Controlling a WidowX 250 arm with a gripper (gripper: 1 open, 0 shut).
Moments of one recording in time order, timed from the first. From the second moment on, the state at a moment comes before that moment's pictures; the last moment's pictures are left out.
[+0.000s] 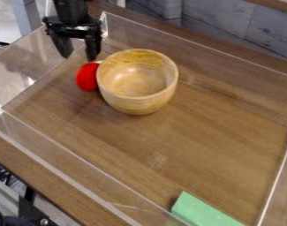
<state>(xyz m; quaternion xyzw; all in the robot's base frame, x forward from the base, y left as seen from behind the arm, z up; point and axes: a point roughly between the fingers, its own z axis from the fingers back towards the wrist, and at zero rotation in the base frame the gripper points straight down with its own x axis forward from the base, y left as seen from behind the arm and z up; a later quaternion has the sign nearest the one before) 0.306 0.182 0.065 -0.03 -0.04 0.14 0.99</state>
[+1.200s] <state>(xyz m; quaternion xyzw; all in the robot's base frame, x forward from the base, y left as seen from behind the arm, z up) 0.302 0.153 0.046 -0.04 -0.04 0.21 0.98</state>
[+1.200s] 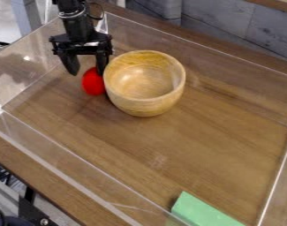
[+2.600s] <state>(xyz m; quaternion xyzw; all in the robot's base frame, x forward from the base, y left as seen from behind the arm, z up) 0.311 0.140 0.042 -0.06 -0.05 0.20 0.98</state>
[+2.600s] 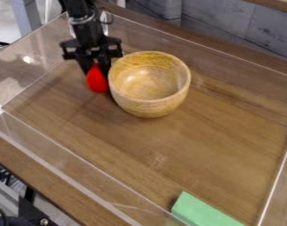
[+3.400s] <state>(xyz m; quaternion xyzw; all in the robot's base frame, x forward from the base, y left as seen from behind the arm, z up) 0.344 0.025 0.151 -0.09 -0.12 0.08 0.99</state>
